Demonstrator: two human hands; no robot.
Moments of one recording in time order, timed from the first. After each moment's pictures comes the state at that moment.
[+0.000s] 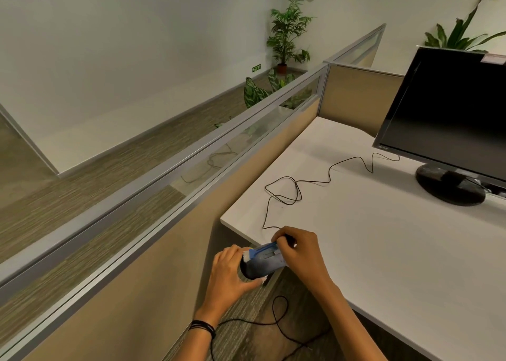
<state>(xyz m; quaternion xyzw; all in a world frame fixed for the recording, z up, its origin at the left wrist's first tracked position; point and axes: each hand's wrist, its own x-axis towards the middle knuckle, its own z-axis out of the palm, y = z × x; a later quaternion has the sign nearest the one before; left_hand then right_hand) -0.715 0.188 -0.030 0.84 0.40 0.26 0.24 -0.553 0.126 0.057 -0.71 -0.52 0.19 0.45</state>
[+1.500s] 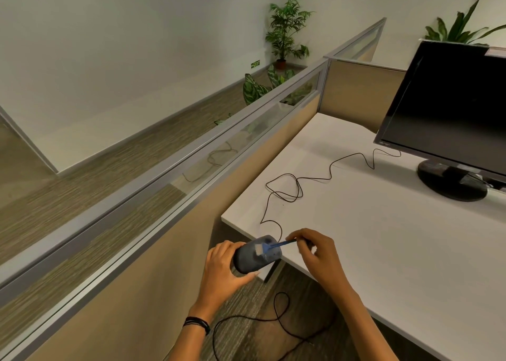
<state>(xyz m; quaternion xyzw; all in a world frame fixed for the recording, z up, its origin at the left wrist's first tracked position) -0.728 0.199 -0.026 0.85 0.39 0.28 0.22 -0.527 0.107 0.045 -0.68 -0.52 0.21 0.47</state>
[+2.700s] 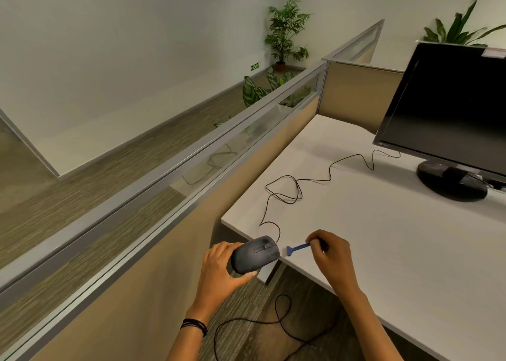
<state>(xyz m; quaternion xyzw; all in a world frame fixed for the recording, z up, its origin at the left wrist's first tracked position) -0.731 0.205 -0.025 0.84 0.38 0.31 0.22 -0.506 0.103 0.031 -0.74 -0.47 0.14 0.46</state>
